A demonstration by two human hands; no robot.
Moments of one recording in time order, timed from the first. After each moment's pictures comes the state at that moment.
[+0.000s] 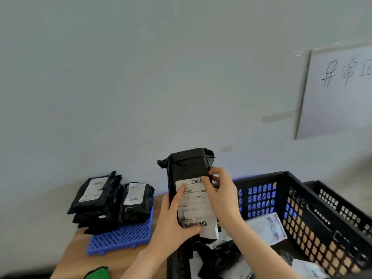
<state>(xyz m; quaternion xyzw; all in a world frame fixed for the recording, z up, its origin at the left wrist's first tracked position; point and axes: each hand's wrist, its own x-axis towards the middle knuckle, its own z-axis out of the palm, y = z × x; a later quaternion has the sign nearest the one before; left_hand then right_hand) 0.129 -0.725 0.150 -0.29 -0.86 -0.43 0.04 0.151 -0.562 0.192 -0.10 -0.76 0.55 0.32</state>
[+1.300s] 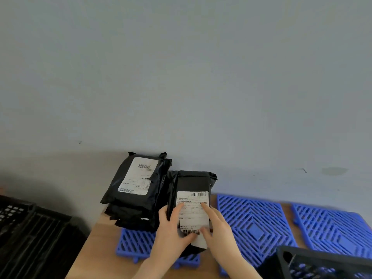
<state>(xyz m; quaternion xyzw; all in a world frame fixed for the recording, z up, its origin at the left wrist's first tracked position) -0.130 -0.929 0.018 -0.04 -0.90 -0.42 -0.04 -0.116 -0.769 0.038 -0.03 -0.92 0.40 -0.02</state>
